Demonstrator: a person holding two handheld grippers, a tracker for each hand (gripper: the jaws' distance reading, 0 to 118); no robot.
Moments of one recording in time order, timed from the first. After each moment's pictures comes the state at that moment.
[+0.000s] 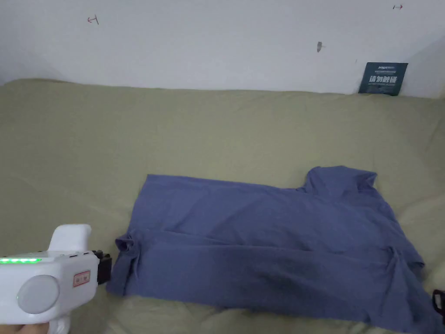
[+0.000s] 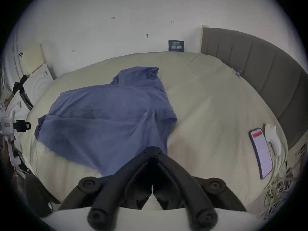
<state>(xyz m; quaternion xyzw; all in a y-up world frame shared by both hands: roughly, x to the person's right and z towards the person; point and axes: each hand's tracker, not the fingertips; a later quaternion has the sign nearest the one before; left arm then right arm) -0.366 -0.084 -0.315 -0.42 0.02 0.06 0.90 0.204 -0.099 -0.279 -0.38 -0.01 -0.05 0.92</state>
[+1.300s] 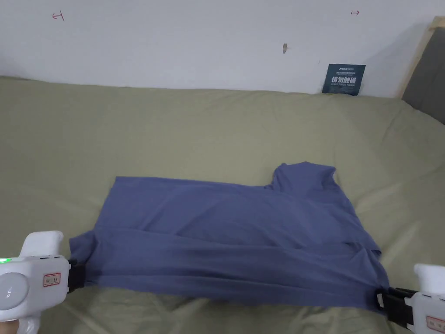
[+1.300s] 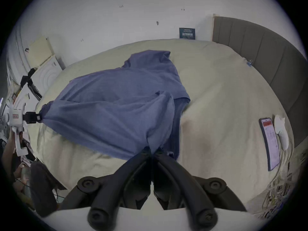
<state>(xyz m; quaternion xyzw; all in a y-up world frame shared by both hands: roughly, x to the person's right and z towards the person) -0.374 -0.093 -0.308 -0.45 0.01 0.07 0.89 0.220 -0.105 -0.257 -0.42 0.04 -0.05 0.90</state>
